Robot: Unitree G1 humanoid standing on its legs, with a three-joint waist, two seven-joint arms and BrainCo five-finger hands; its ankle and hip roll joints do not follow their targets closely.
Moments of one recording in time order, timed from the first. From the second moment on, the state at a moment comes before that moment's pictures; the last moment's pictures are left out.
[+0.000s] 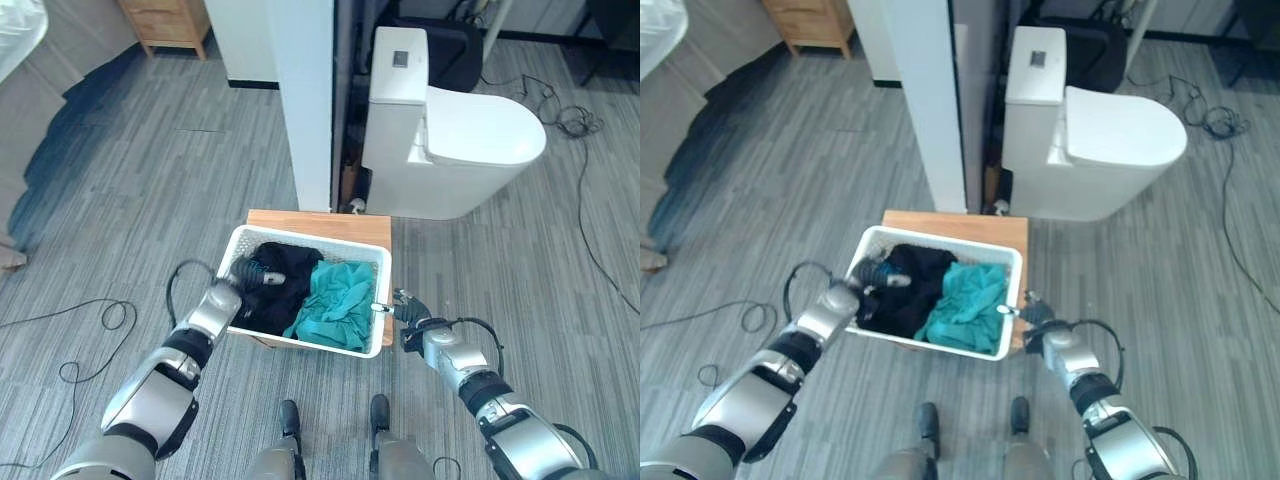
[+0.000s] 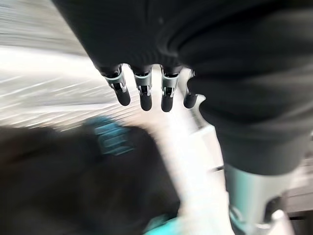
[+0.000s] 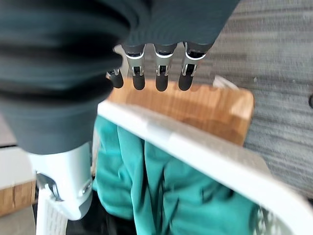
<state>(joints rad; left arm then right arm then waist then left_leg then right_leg) -0.78 0.42 -0.50 0.86 -0.20 0.08 0.11 -0.45 -0.30 0.36 0.78 0.46 0.19 -0.06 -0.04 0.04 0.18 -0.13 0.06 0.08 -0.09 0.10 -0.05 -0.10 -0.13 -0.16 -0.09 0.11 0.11</state>
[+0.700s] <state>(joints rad) -0.88 0.55 -0.49 1.15 -0.22 0.09 0.15 -0.39 -0.30 0.38 0.77 0.59 0.20 0.01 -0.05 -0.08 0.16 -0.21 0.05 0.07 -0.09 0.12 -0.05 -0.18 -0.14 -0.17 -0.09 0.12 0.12</state>
